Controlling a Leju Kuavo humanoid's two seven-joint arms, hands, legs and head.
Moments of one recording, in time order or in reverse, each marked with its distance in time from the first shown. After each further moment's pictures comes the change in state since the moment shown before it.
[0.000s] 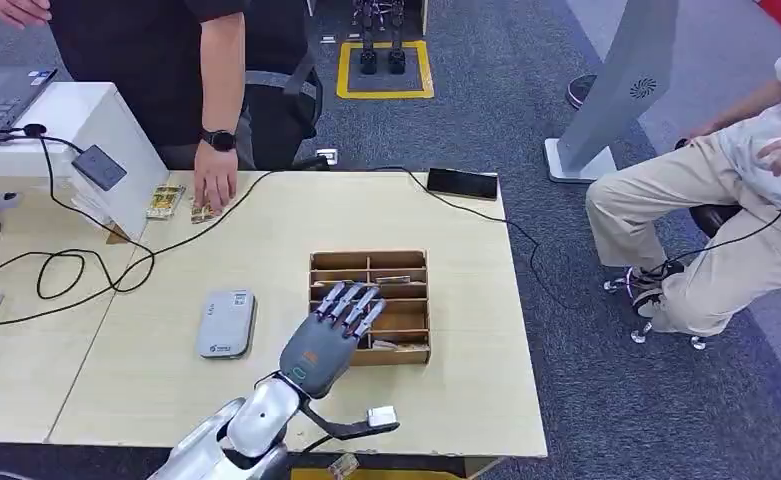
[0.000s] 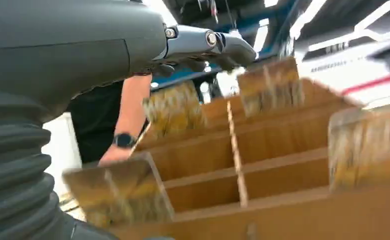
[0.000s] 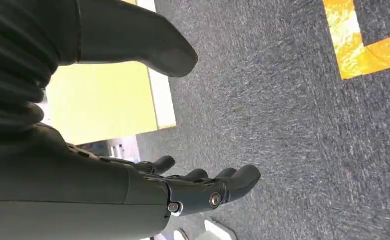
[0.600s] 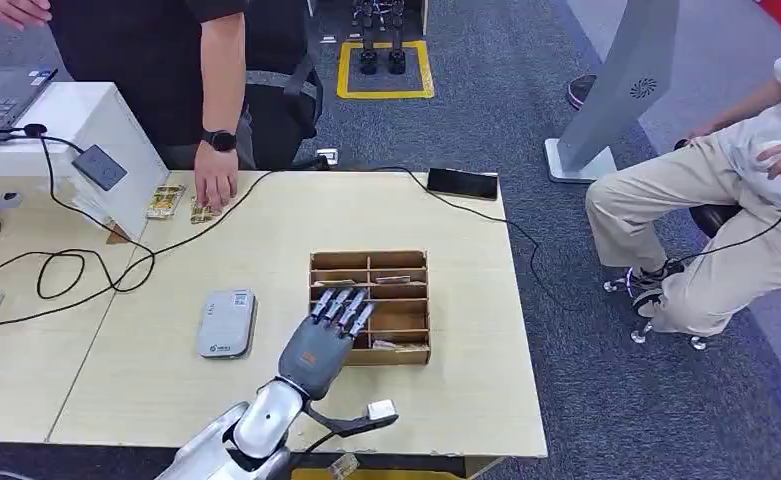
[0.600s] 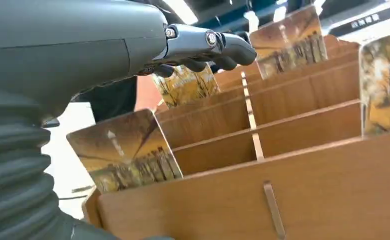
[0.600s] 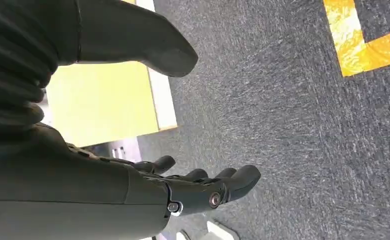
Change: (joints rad) left arm -0.002 -0.023 0.002 0.070 -0.054 0.016 0.096; right arm 0.004 0.000 -0.019 -0.010 0.004 0.000 0.000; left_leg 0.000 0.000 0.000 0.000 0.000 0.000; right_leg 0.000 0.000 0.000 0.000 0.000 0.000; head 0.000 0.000
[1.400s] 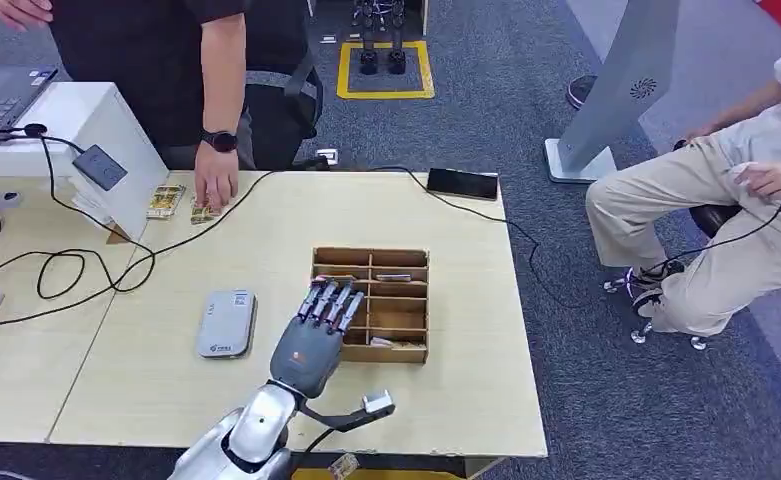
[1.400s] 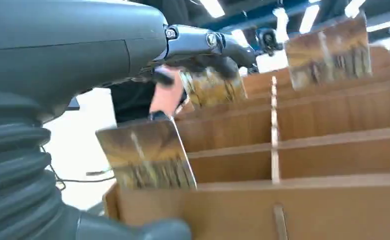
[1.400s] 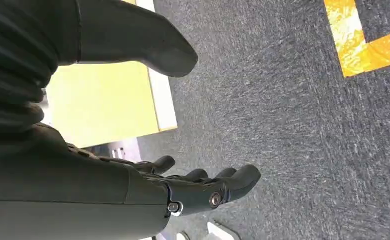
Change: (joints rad) left arm 0.038 -0.039 0.098 0.033 -0.014 0.075 -0.003; right arm 0.001 0.000 -0.017 0.000 0.013 0.002 -0.011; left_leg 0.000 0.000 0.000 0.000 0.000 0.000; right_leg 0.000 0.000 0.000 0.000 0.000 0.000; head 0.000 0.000
